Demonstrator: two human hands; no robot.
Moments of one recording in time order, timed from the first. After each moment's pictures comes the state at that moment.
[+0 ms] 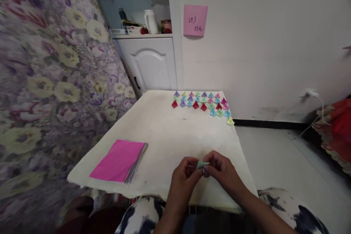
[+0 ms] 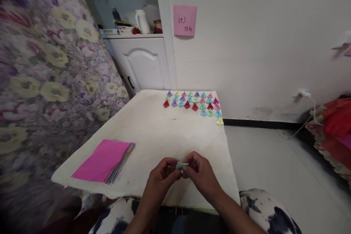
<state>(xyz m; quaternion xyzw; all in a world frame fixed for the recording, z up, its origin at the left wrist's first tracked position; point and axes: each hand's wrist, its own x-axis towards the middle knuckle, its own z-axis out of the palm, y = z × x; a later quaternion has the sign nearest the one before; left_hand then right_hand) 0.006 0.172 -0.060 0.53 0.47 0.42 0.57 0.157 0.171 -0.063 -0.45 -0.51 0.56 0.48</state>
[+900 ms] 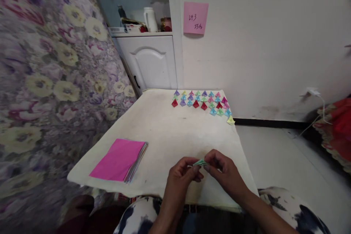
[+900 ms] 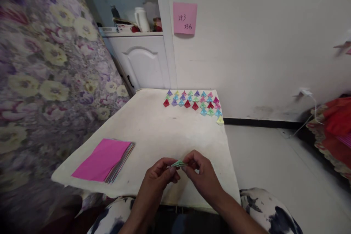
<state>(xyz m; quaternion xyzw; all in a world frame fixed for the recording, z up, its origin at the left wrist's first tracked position) -0.001 0.172 -0.060 0.44 0.40 0.46 0.66 0.158 0.167 -0.058 -0.50 -0.59 0.43 0.46</state>
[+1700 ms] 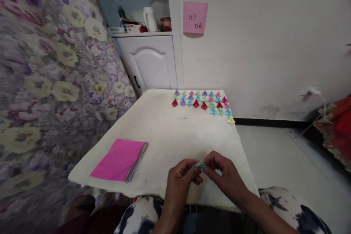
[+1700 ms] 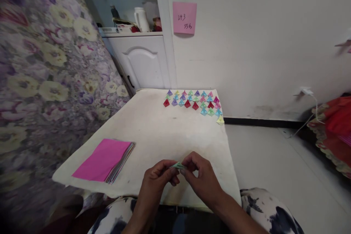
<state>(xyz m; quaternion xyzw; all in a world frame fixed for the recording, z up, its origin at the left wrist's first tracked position) 0.004 0.171 -0.054 0.47 0.46 0.45 0.61 0.158 0.162 -0.054 -0.51 -0.63 0.39 0.44</state>
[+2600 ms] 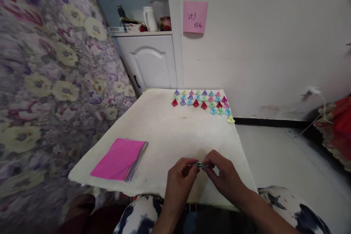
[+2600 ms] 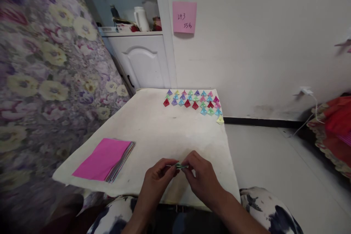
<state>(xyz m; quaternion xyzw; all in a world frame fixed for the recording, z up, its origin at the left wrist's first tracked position) 0.002 0.172 -0.054 0.55 0.51 0.42 0.51 0.162 0.166 -0.066 -0.47 -0.73 0.26 0.43</state>
